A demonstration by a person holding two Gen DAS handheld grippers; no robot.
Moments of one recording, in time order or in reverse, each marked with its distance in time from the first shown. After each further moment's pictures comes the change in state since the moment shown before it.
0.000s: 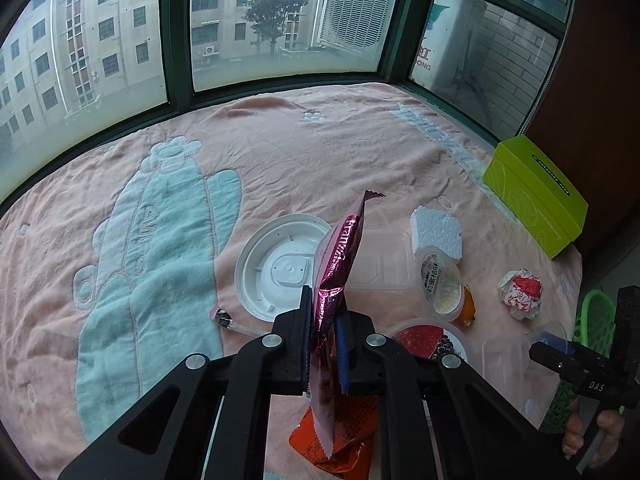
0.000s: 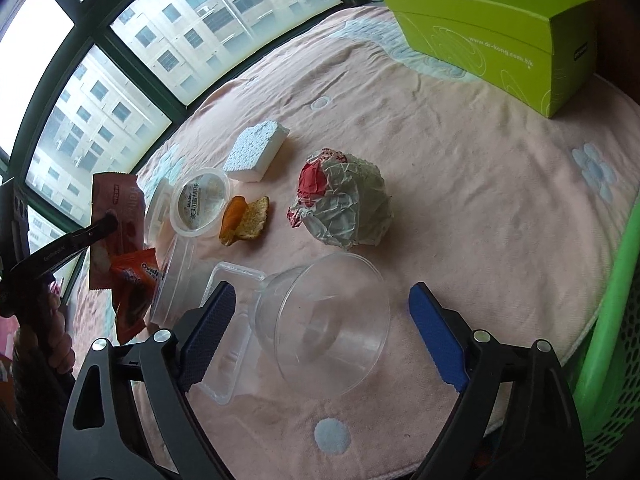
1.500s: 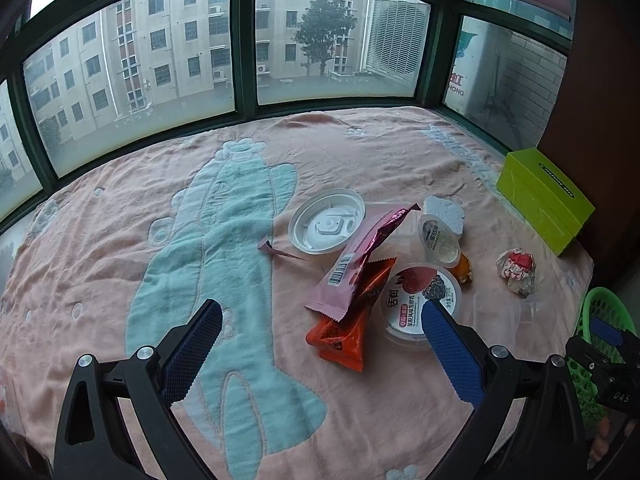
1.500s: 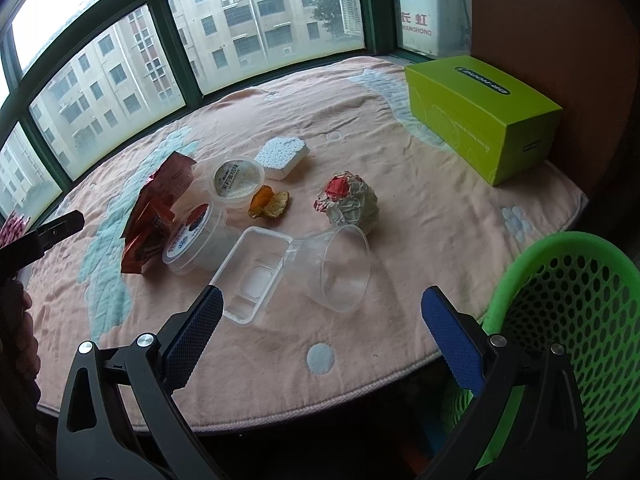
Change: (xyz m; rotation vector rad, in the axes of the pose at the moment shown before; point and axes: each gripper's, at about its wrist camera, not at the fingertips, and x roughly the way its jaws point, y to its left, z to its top) left arm -0.078 -0.017 -0.066 -0.075 -0.090 0.168; right arm -0.070 0.047 -0.031 -0.232 -0.095 -0.175
